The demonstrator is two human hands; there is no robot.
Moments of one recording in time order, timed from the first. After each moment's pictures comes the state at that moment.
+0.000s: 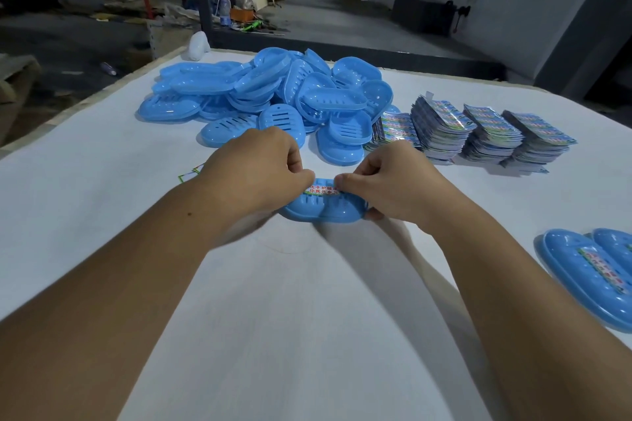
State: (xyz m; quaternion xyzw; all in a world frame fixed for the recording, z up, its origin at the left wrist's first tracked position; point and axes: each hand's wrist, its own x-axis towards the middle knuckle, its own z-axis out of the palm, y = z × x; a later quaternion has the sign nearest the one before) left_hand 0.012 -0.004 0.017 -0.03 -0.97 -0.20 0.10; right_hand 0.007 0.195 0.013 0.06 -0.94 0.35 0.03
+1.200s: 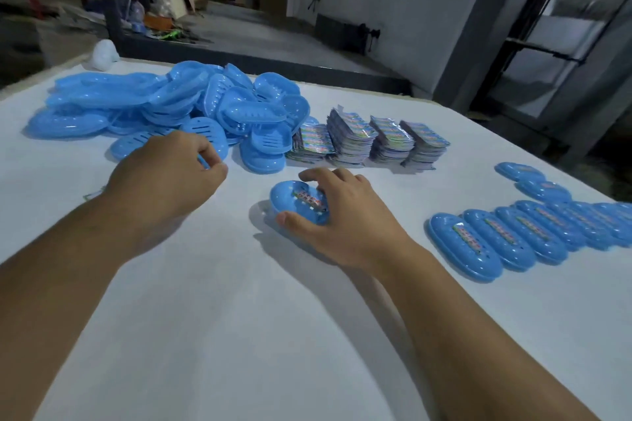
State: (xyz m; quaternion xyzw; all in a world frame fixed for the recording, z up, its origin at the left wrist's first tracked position) left_hand 0.007 -0.005 0.015 -0.02 -0.96 -0.24 0.16; right_hand 0.073 0.229 0.005 0.08 -0.97 0.18 0.12
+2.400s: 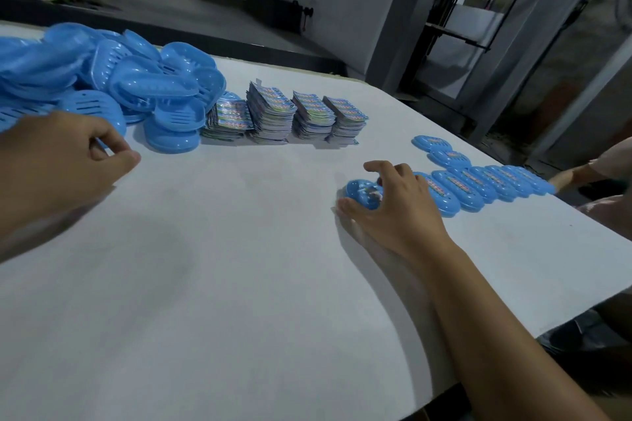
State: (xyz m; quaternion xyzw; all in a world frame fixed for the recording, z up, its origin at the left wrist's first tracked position) left_hand -0.035 -0.023 -0.038 -0.10 -0.92 -0.32 0.19; right_hand 0.127 0.369 -0.002 -0.15 -0.96 0.14 0.19
